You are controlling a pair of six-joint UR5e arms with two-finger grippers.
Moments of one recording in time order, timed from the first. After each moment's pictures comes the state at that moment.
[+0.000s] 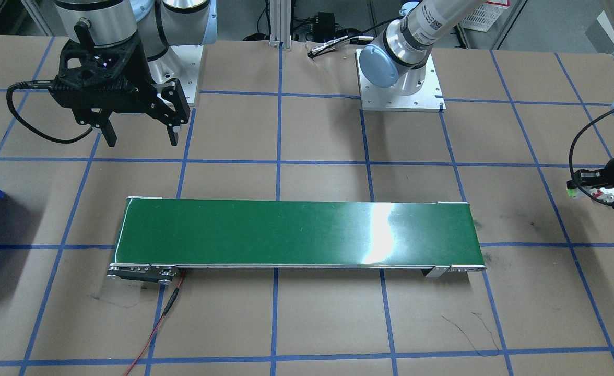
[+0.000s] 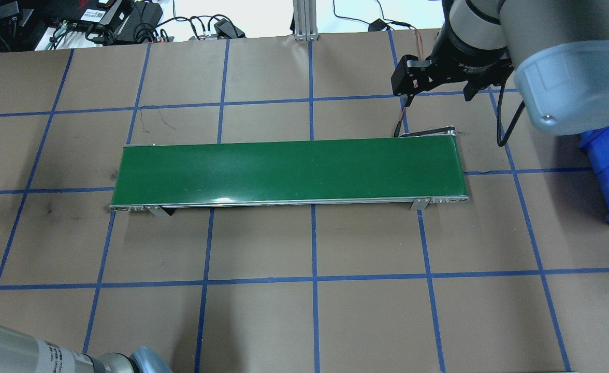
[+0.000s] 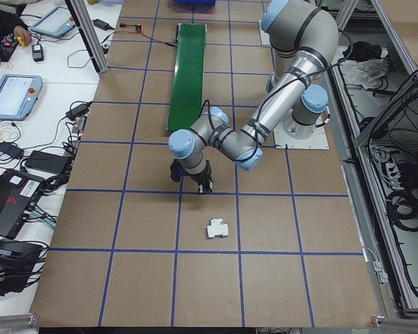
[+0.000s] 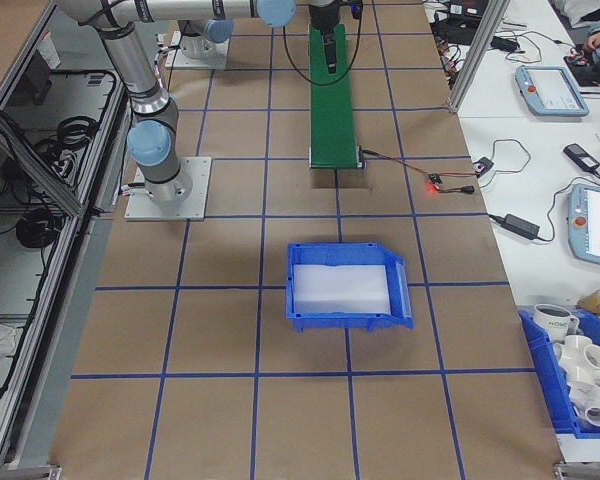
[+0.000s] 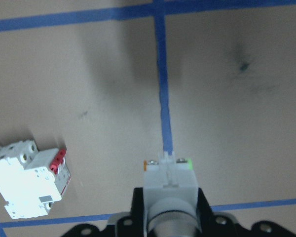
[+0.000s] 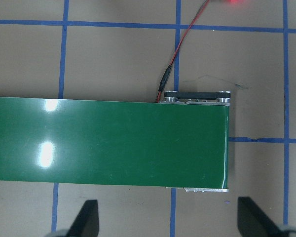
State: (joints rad) left arm -0.76 -1.94 -1.65 -1.29 1.78 0.88; right arm 1.66 -1.60 1.62 -1.79 -1.60 0.05
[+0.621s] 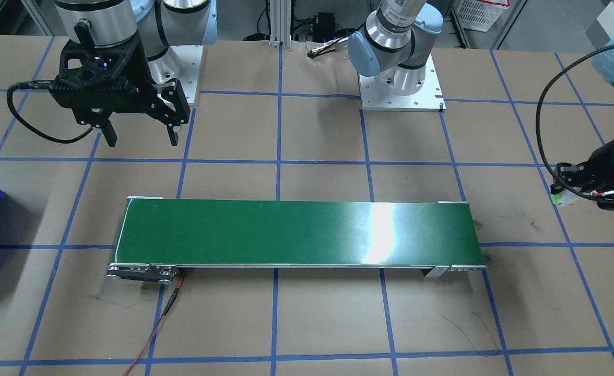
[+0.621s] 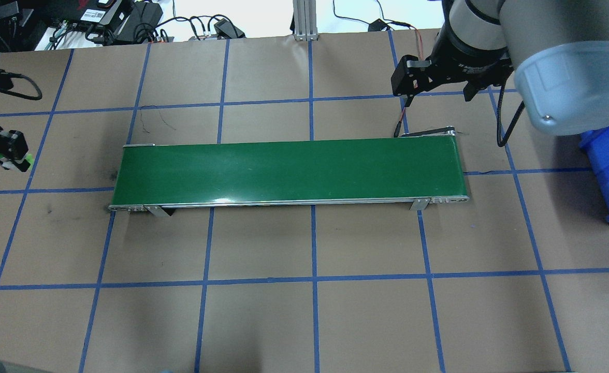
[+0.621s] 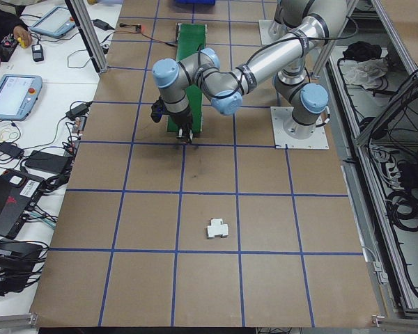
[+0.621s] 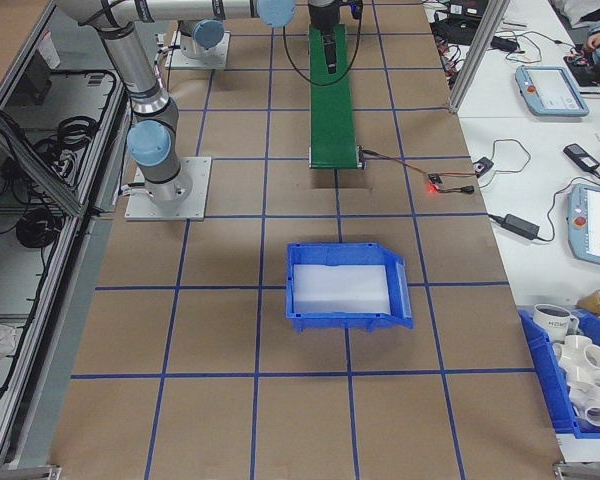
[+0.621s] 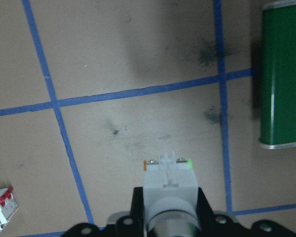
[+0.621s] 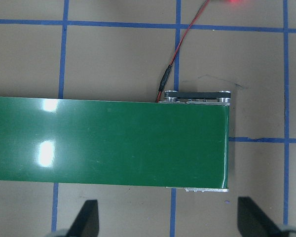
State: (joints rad) left arm -1.03 -1.80 -1.60 -1.43 1.71 0.68; right arm 1.66 -1.60 1.62 -1.79 -1.60 0.05
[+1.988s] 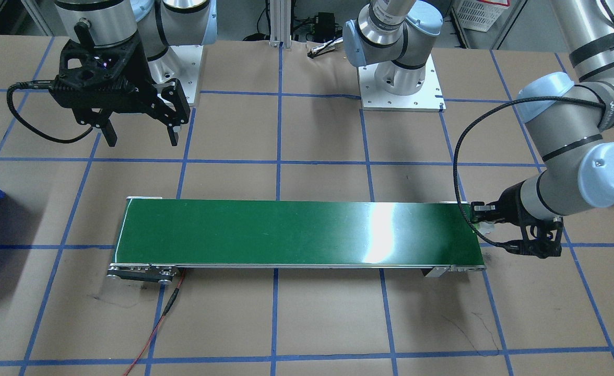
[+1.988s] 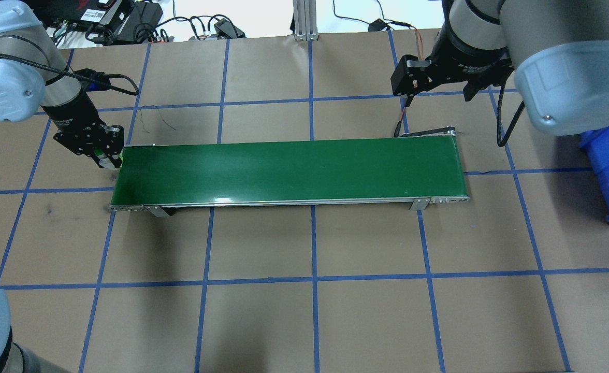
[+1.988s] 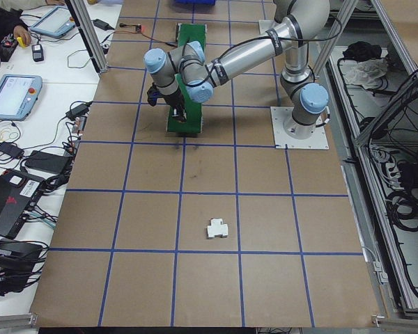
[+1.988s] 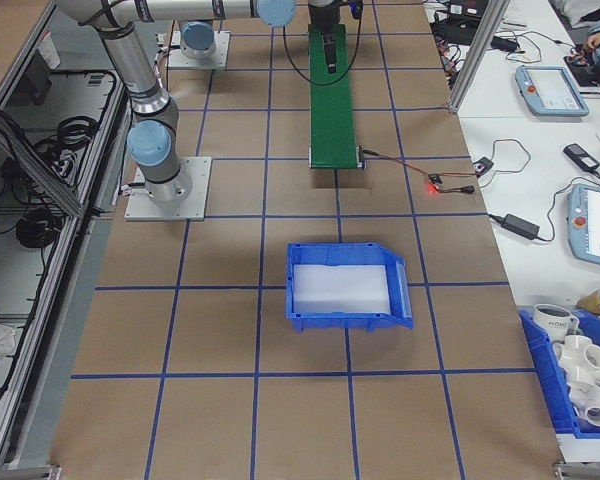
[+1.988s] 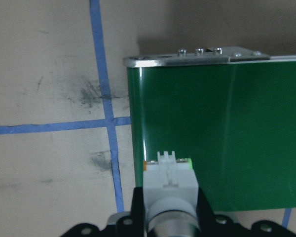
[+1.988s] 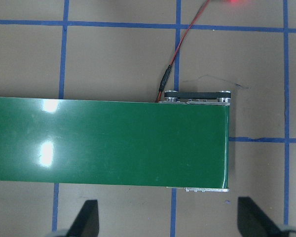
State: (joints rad) left arm -1.26 -1.91 -1.62 -1.42 1.63 0.34; right arm 1.66 -1.60 1.62 -1.79 -1.59 0.05
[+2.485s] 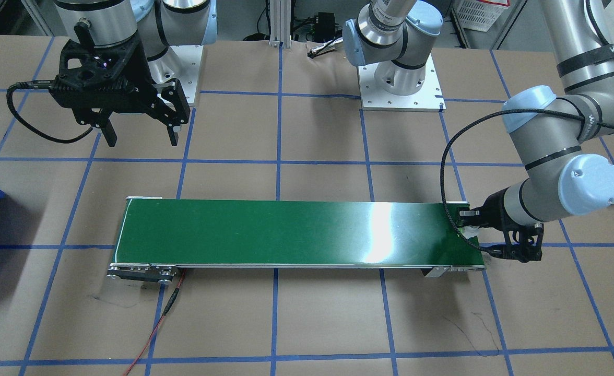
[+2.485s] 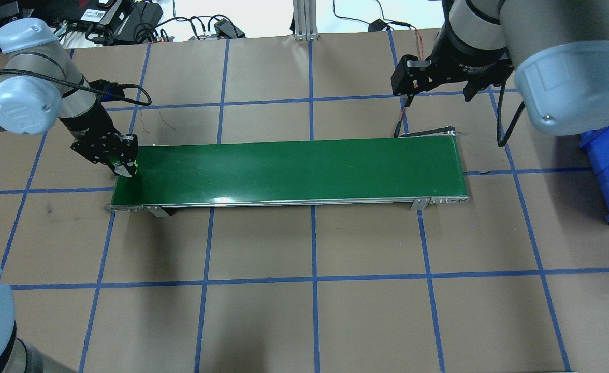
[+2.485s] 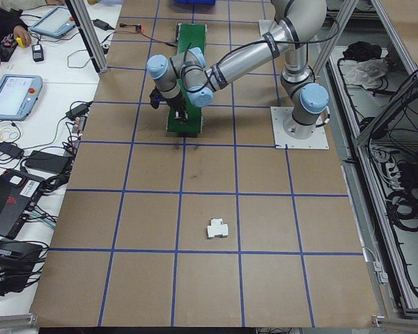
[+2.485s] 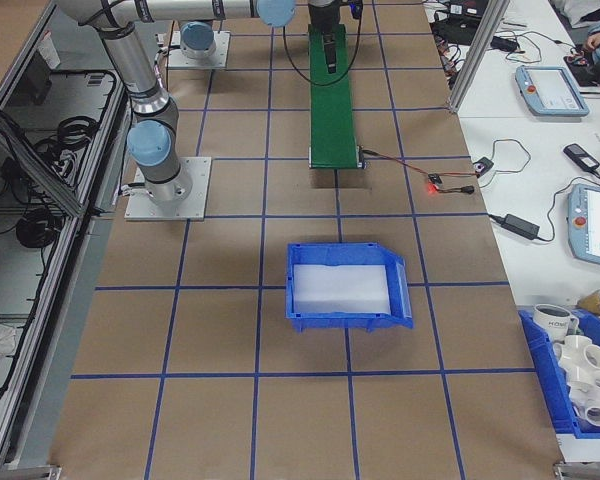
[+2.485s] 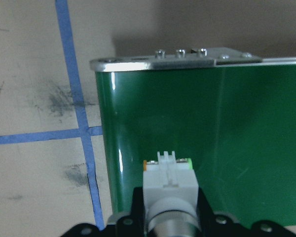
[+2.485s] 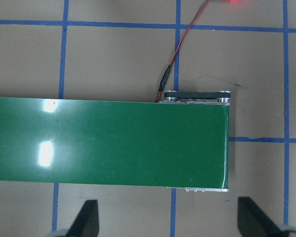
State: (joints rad) left arm -1.27 -1.93 -1.67 -1.36 1.59 0.34; right arm 1.66 -1.60 1.62 -1.79 -1.59 0.05
